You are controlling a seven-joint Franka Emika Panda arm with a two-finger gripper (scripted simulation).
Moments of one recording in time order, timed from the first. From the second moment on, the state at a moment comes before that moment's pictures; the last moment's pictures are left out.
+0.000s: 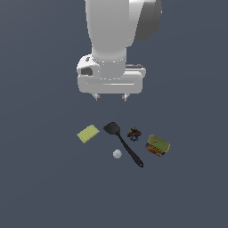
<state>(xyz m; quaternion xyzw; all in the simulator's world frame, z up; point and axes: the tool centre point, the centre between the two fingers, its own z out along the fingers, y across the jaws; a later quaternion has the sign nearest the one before) -0.004 -0.011 0.311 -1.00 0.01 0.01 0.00</state>
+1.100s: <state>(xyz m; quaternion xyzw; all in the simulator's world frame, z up) 0.020 -0.005 0.310 -1.00 -0.02 -0.01 -0.01</state>
